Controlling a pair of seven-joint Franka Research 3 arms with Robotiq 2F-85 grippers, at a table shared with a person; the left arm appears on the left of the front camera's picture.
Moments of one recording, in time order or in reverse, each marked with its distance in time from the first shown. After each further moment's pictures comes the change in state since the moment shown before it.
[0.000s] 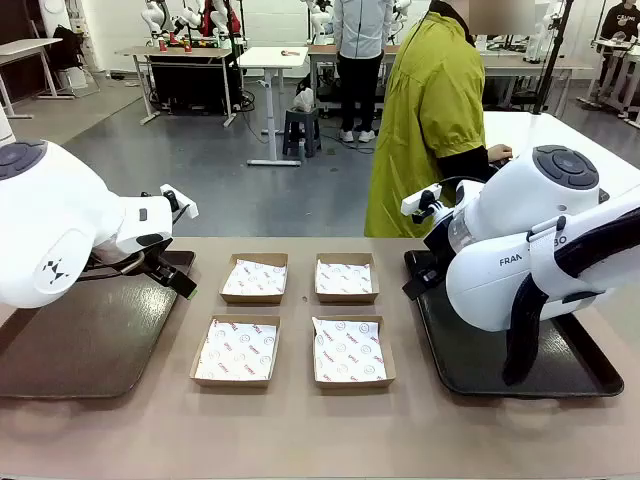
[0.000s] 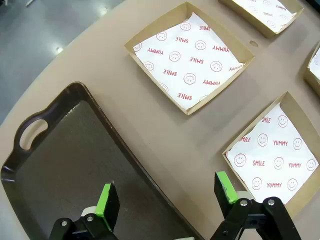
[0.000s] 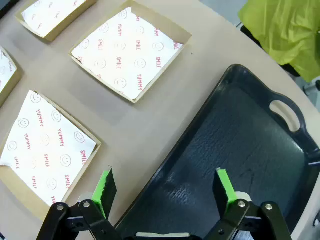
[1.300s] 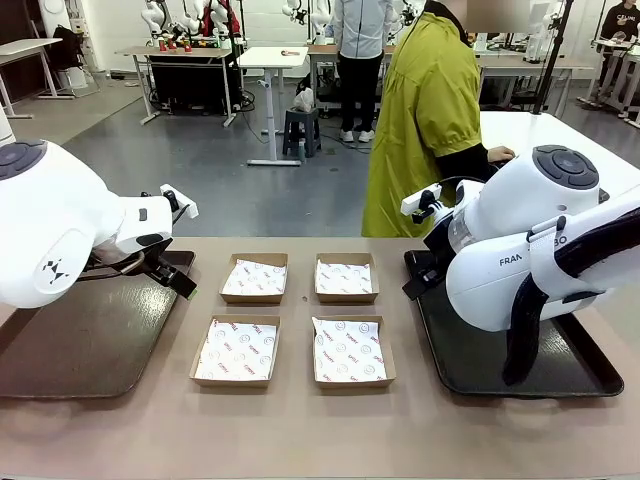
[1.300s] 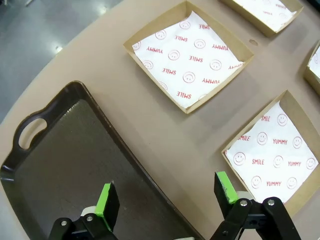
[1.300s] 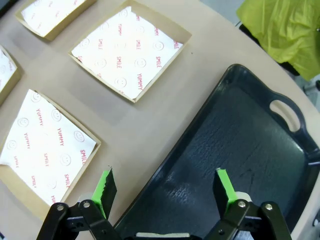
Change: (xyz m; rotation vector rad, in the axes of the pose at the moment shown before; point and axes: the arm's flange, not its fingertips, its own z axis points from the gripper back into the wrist) left arm 0.000 -0.001 0.002 -0.003 0.011 -0.006; right arm 0.000 0.000 0.002 -0.002 0.006 0.007
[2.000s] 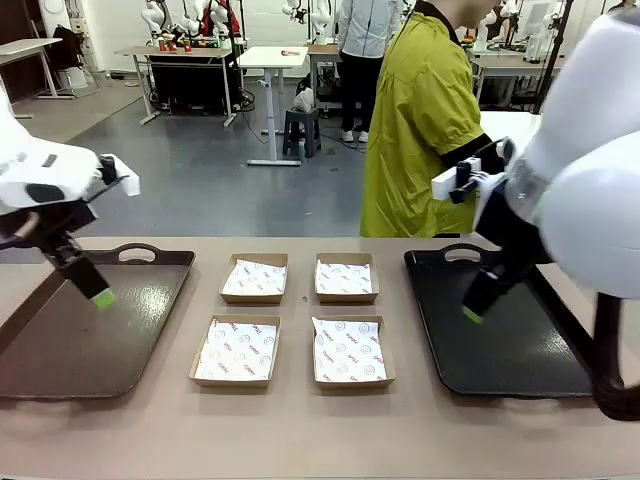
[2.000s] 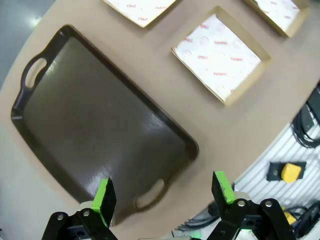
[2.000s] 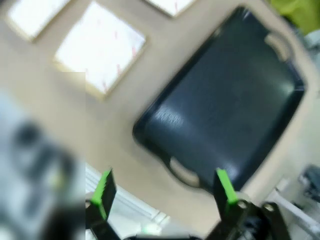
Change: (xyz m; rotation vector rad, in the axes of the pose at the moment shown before) left arm -0.033 -0.008 0.160 -0.074 0.244 -0.146; right arm -0.031 0.050 0.176 -0.005 0.303 0.062
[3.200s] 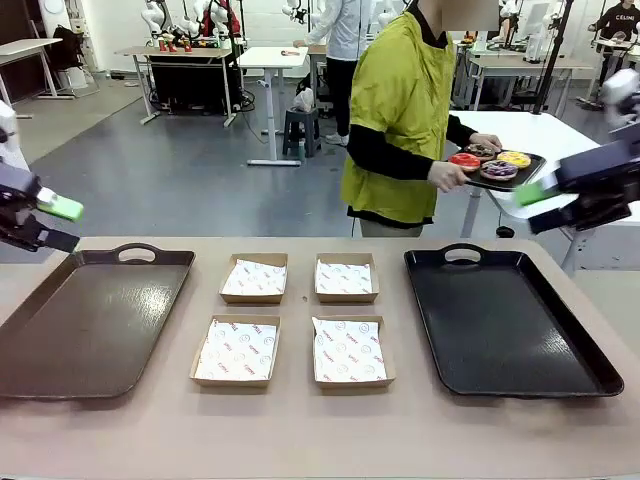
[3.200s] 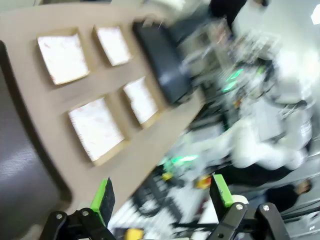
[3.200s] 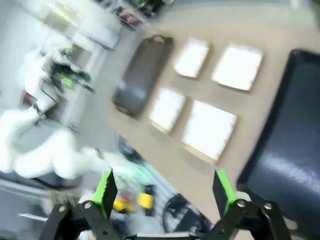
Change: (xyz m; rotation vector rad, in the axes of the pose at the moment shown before) left arm -0.066 0.110 0.000 -0.937 -0.477 0.524; right arm -0.073 -0.151 0.024 0.879 -0.568 -0.497
